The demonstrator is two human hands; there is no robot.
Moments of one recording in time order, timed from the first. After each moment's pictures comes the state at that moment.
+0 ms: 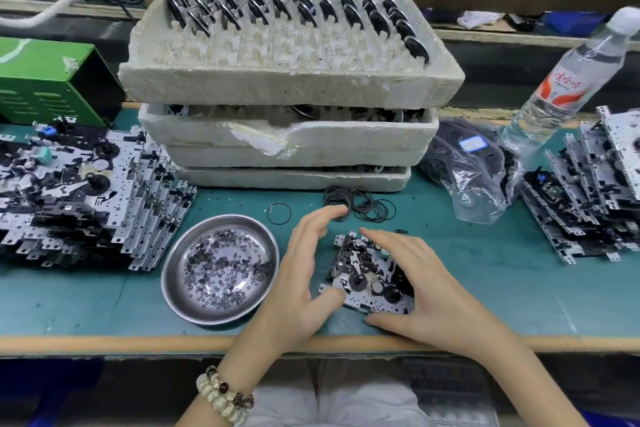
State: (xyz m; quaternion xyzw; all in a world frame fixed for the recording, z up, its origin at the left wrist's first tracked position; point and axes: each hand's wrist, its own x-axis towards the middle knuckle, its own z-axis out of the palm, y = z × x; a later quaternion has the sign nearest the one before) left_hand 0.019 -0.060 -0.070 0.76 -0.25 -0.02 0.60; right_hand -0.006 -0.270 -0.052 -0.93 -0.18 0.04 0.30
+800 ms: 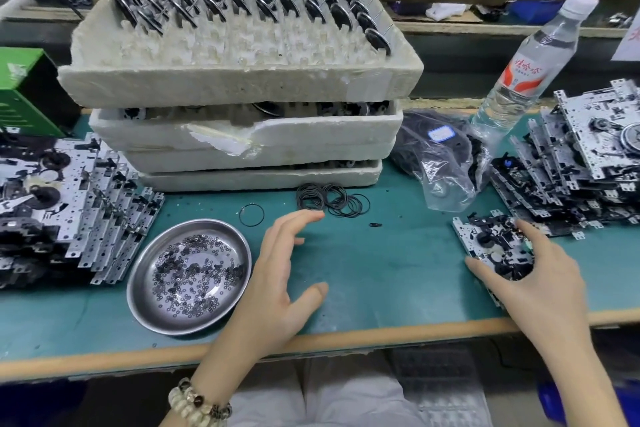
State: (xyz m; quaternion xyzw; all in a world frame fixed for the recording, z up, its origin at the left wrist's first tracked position) left_hand 0.018 -0.062 -0.073 0.79 -0.27 0.01 0.56; right_hand -0.046 -0.371 -0.058 -0.92 0.30 -0.13 0.21
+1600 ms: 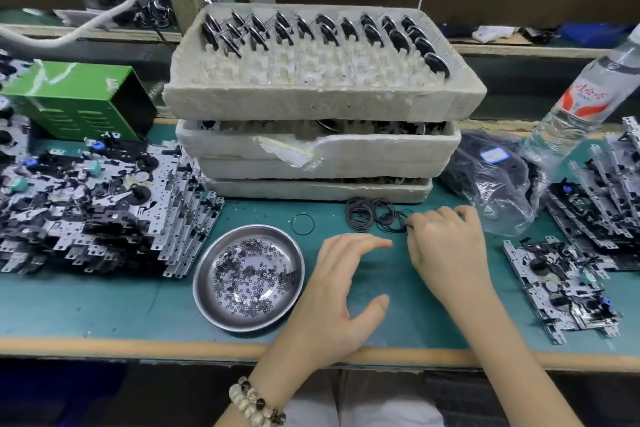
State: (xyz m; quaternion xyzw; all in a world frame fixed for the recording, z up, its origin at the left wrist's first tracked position) left_hand 0.009 -0.059 -0.059 0.81 -0.29 0.01 0.51; right_hand 0.046 -0.250 -0.054 -0.97 0.00 -0.21 -0.10
